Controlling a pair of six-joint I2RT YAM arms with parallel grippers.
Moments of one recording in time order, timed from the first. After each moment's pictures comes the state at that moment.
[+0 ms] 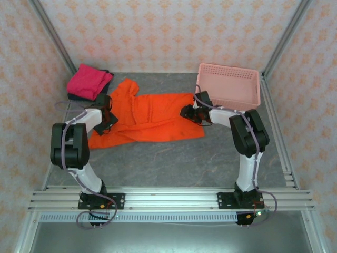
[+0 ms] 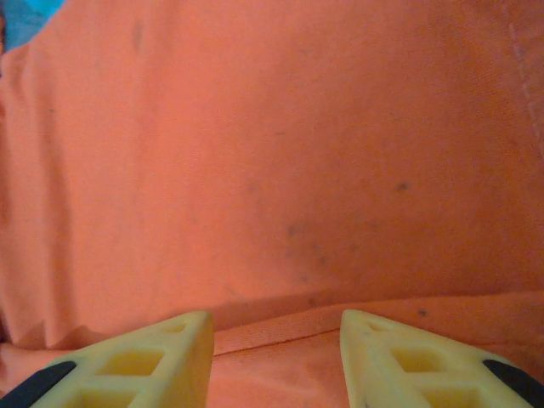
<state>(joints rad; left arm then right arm) 0.07 1.74 1.05 -0.56 -0.17 -0.80 0.37 1.98 1.20 -0.11 -0.33 0.70</state>
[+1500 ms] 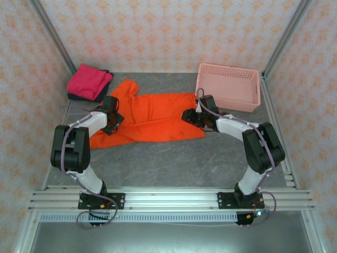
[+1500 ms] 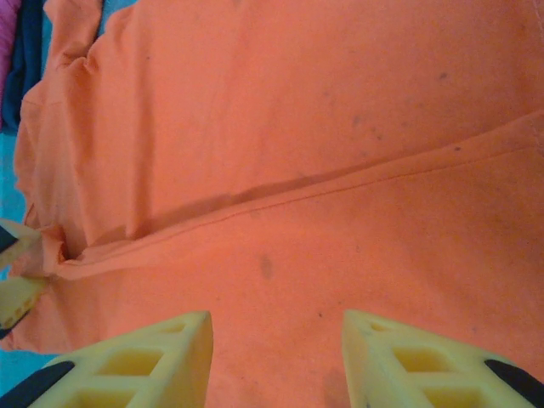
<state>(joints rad) -0.02 1.69 1.00 -0.47 -0.16 -1.01 0.41 1.71 0.99 -0.09 -0.34 0.70</state>
